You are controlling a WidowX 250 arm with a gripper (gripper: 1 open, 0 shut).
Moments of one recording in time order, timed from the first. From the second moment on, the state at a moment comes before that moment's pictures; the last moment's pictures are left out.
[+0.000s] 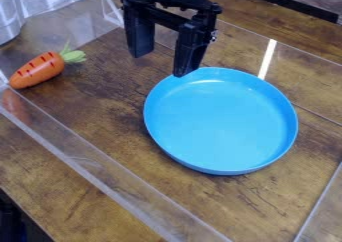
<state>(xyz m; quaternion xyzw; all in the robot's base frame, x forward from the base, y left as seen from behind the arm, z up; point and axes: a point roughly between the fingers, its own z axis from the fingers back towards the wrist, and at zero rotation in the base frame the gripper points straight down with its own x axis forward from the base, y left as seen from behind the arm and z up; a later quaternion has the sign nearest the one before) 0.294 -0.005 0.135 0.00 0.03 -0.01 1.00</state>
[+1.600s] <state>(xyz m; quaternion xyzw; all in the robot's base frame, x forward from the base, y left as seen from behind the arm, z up) 0.251 0.141 0.112 0.03 0.09 -0.08 0.99</state>
